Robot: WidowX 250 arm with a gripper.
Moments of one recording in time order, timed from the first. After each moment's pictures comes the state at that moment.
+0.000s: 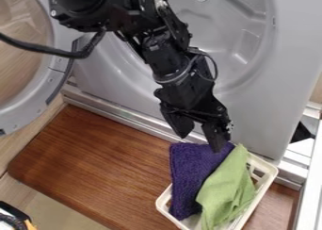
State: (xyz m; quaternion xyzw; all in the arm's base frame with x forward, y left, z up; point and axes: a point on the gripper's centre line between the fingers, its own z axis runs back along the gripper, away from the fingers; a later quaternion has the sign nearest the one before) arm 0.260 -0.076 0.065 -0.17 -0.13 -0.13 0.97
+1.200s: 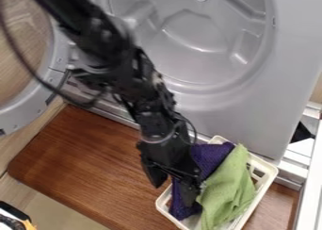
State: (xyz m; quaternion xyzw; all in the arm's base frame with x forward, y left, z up) arm 0.230 -0.060 -0.020 -0.12 -0.05 -0.11 0.99
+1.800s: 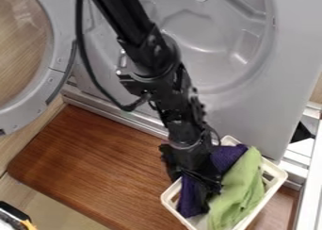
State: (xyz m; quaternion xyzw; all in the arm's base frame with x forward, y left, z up) arm 0.251 -0.081 -0.043 -0.09 -0.04 -0.14 0.99
